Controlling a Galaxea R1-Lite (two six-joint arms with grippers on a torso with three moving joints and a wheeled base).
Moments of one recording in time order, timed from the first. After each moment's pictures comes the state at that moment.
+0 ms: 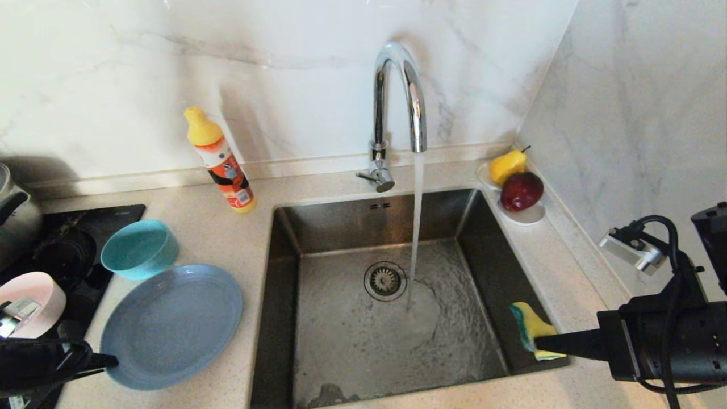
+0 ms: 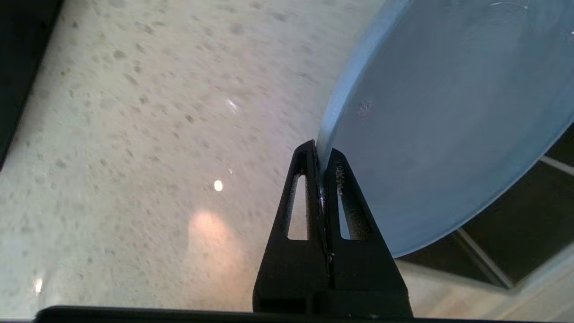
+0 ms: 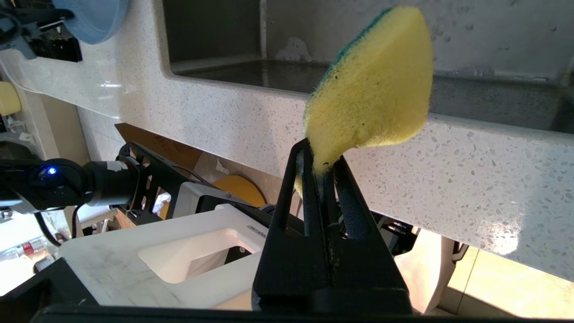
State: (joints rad) left arm 0.59 1.57 -0.66 0.17 -0.53 -0.28; right arm 0.45 1.29 -0.84 0.21 0.31 0.48
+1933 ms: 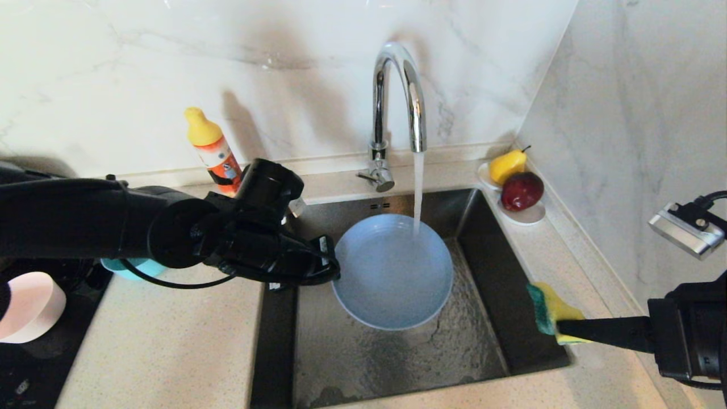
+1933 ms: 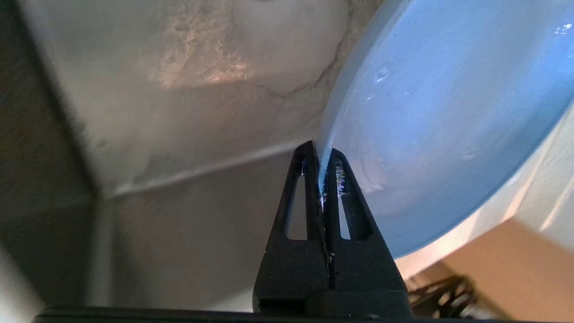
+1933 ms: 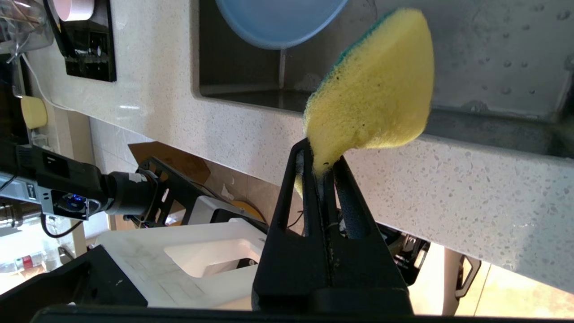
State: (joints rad) left arm -0.48 1.89 -1.29 0.18 -0.19 -0.60; right arm 0.45 1.18 -0.85 0.21 0.30 0.48
